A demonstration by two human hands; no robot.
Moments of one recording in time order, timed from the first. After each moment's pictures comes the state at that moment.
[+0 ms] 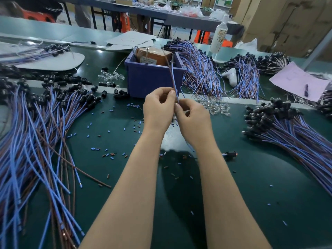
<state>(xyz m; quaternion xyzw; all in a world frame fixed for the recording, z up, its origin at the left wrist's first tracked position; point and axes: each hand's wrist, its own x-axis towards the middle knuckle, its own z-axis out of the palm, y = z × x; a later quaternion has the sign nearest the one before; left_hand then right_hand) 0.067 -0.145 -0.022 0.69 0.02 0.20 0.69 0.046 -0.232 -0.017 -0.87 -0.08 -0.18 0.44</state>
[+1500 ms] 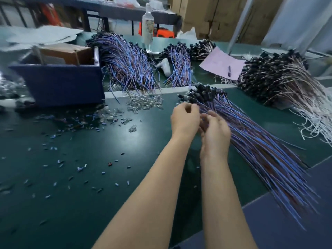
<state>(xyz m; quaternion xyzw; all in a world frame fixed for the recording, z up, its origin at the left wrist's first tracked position) 0.057 -0.364 -0.028 0.70 -0.04 -0.03 0.72 0.014 -0.404 -0.033 -0.50 0.27 -0.32 0.76</state>
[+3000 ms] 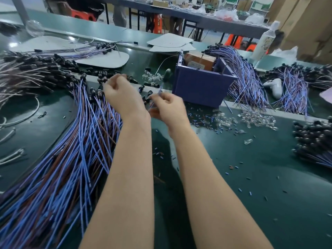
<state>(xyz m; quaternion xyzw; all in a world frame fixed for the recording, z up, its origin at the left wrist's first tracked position) 0.048 -0.010 0.008 0.36 0.29 0.42 0.78 0.071 -0.077 -0.024 -0.72 -0.06 0.06 0.69</state>
